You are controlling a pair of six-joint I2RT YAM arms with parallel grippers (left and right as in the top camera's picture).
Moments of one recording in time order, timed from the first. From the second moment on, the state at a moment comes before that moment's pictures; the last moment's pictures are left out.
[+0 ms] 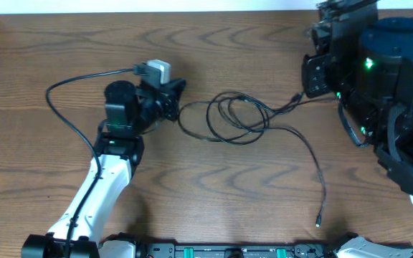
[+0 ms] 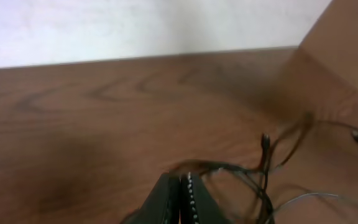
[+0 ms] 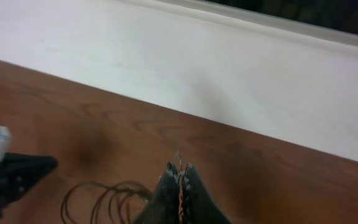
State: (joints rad) left arm -0.13 1.34 0.72 0.25 0.51 -0.12; right arm 0.59 1.40 2.09 -1.11 0.33 0.06
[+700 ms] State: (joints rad) left arm -0.16 1.34 0.72 0.18 0.38 0.09; right arm 0.59 1.58 1.66 -1.15 0.38 0.18
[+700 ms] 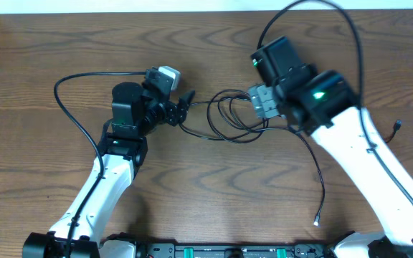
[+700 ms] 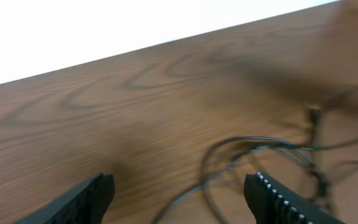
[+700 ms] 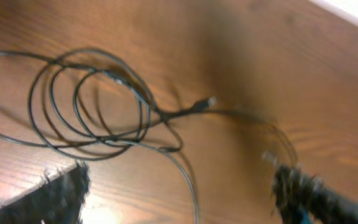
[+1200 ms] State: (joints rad) left arm -0.16 1.34 0.72 0.13 0.23 0.11; right arm 0.50 1.61 1.23 -0.75 0.28 0.26
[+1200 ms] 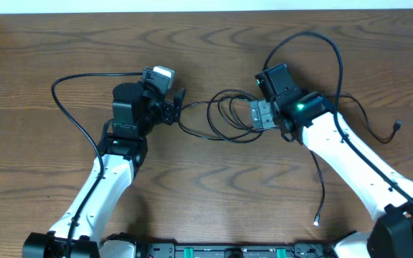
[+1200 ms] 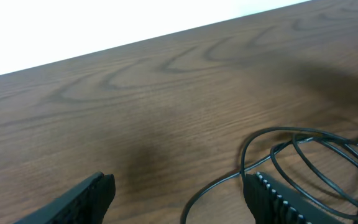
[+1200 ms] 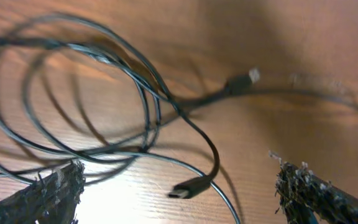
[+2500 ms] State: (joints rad) left arm -0.16 1.34 0.72 0.07 0.23 0.11; right arm 0.55 1.83 1.10 -0.49 -0.12 0.05
